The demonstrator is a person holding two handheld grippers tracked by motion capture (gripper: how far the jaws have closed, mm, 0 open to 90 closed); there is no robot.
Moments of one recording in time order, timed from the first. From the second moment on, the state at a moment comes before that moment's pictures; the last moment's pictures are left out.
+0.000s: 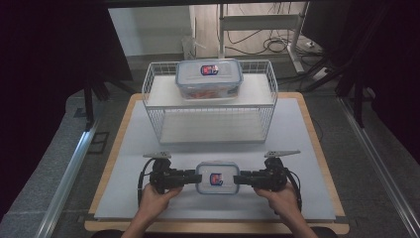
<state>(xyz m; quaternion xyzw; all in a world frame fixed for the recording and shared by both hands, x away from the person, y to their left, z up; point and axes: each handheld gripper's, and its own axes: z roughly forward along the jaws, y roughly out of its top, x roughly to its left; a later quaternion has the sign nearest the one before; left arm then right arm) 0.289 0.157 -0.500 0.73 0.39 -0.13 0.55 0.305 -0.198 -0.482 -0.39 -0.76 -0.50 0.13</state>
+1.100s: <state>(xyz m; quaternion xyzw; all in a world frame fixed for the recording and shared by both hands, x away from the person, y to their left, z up) 0.329 0.176 -0.390 0.73 0.38 -0.07 0.57 0.358 -0.179 -0.376 -0.35 -0.75 -0.55 0.09</state>
